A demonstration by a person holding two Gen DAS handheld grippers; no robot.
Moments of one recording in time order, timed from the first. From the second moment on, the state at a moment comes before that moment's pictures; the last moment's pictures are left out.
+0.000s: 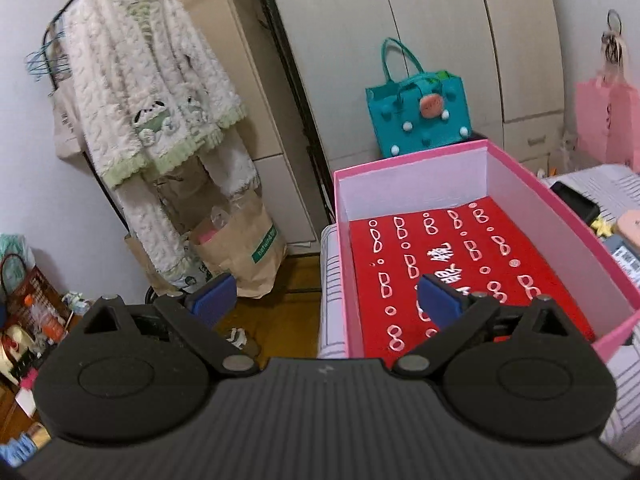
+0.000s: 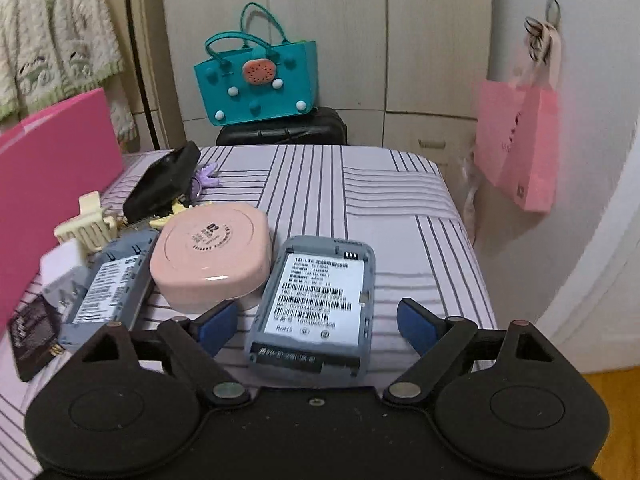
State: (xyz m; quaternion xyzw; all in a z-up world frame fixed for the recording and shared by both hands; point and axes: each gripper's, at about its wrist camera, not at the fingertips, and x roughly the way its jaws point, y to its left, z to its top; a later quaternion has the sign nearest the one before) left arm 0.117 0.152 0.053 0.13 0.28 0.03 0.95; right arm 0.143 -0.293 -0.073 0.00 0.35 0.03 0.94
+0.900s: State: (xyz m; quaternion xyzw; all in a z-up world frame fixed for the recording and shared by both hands) left arm 0.201 0.164 0.028 0.14 0.44 -0.04 0.88; right arm 0.147 -0.292 -0.045 0.00 0.40 0.03 0.92
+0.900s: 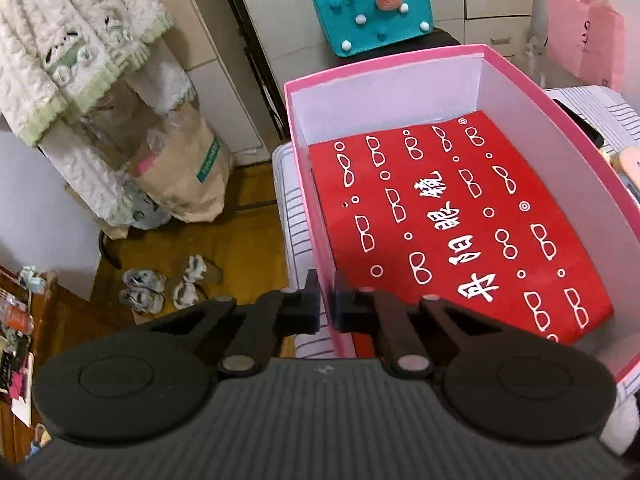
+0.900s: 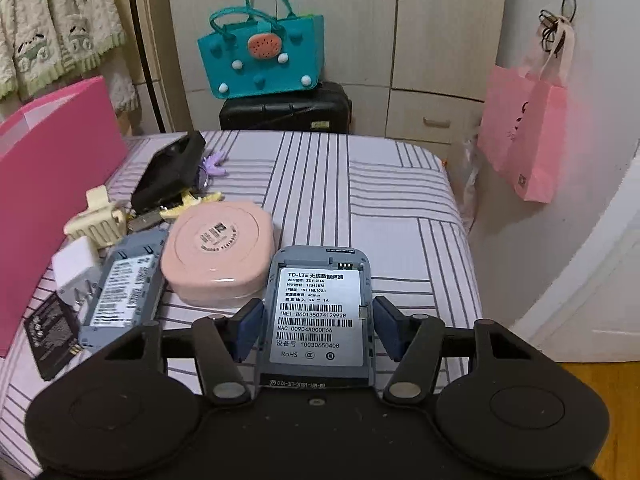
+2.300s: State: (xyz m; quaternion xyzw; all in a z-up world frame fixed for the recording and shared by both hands) left arm 0.172 0.191 0.039 0.08 0.41 -0.12 0.90; right arm 0.273 0.003 0.043 -0.03 0.48 0.33 0.81
